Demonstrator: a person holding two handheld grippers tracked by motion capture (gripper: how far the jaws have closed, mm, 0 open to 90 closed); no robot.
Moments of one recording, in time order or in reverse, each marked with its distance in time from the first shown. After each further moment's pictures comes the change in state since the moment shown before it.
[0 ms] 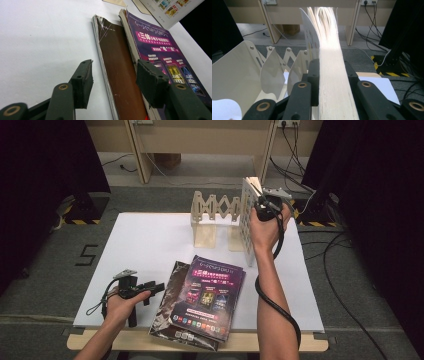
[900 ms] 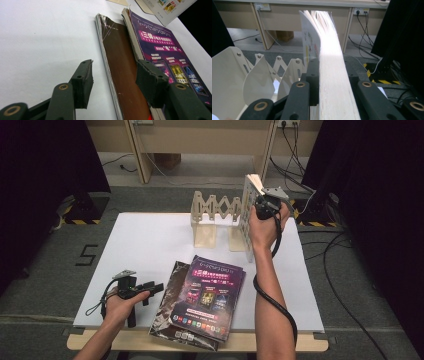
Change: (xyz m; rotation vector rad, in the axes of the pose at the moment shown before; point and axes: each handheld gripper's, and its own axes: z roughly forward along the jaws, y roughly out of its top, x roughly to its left) left arm 0.004 -0.002 0.000 0.001 0.005 -0.004; right arm -0.002 -0.003 0.016 -0.055 -0.044 -0.036
